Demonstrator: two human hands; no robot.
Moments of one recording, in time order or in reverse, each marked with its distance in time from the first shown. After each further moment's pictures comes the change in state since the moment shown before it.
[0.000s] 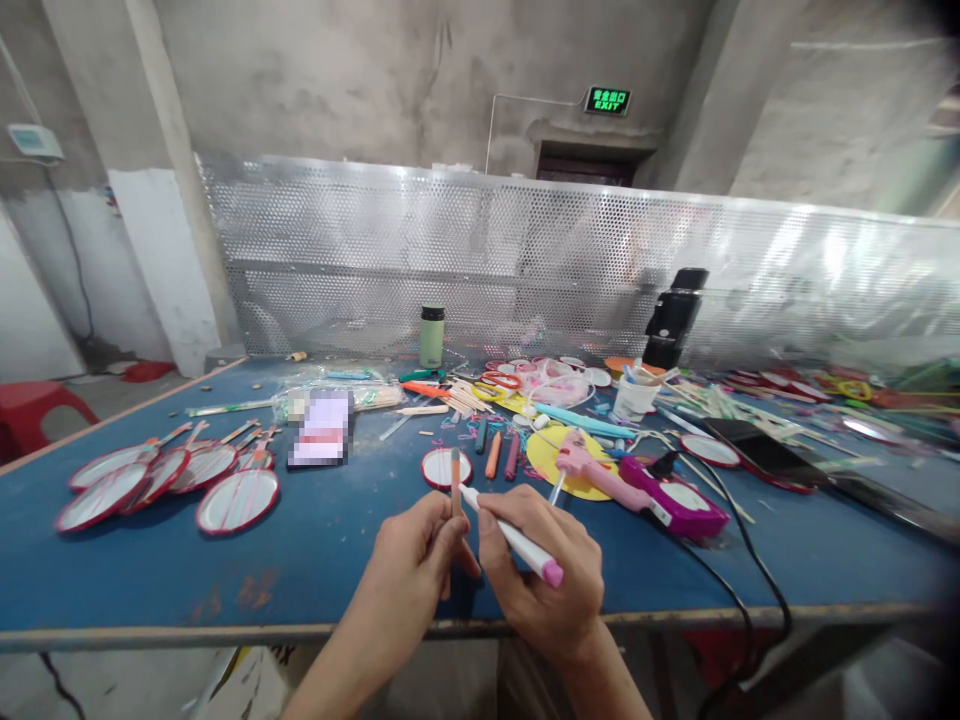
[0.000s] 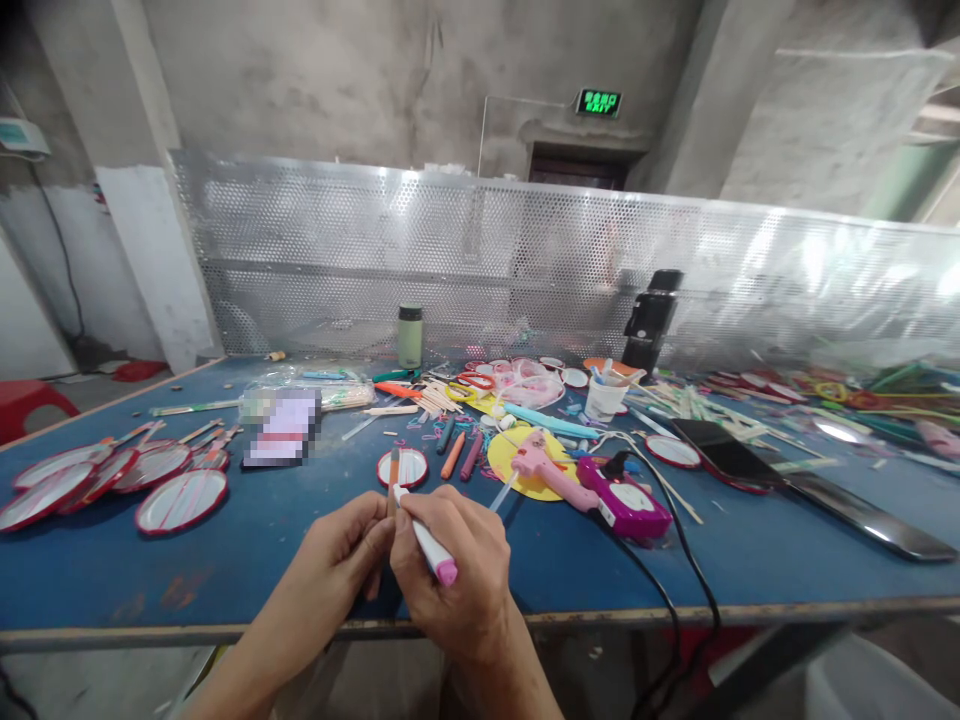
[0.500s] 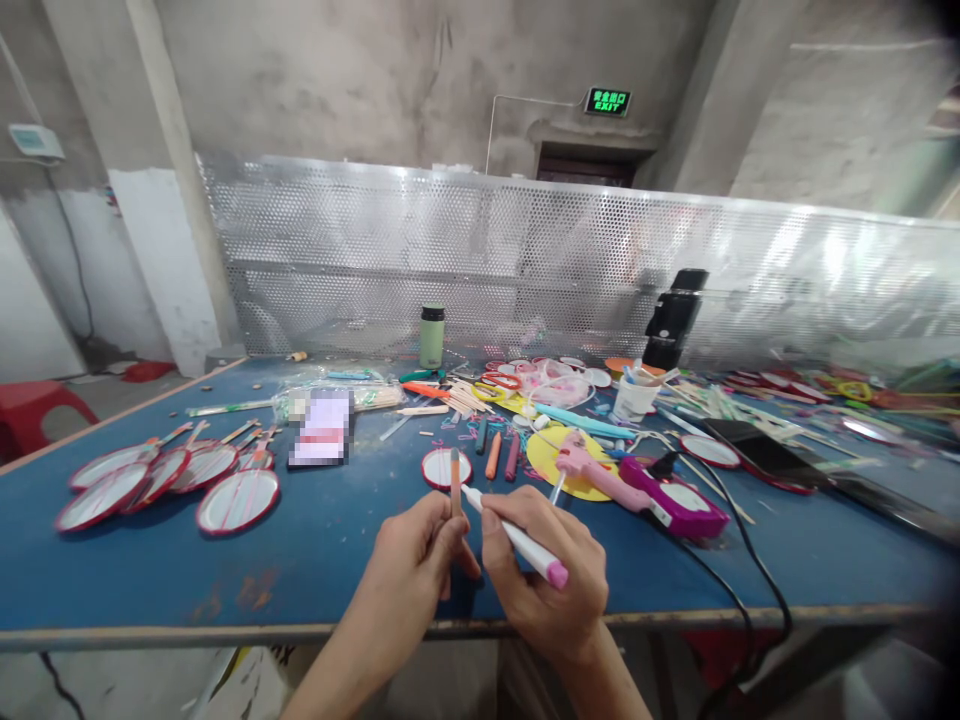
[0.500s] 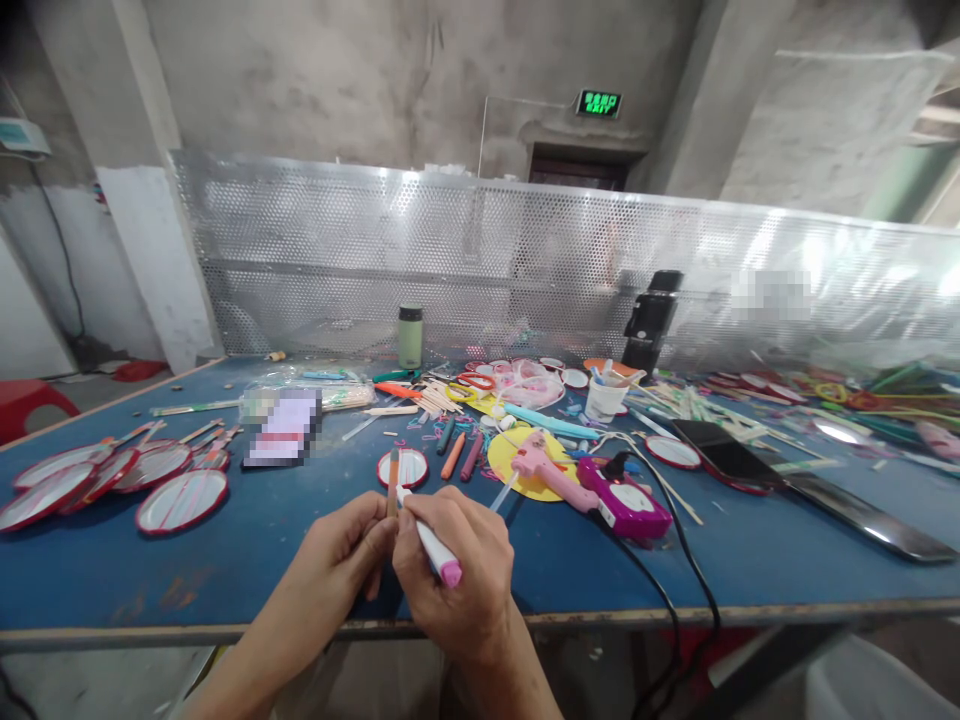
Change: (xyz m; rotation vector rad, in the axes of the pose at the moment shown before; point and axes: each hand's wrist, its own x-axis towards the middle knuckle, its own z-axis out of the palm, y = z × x) left_hand -0.001 0.000 0.000 0.015 0.006 0.001; right_hand 0.000 0.001 0.001 -0.014 0.020 0.002
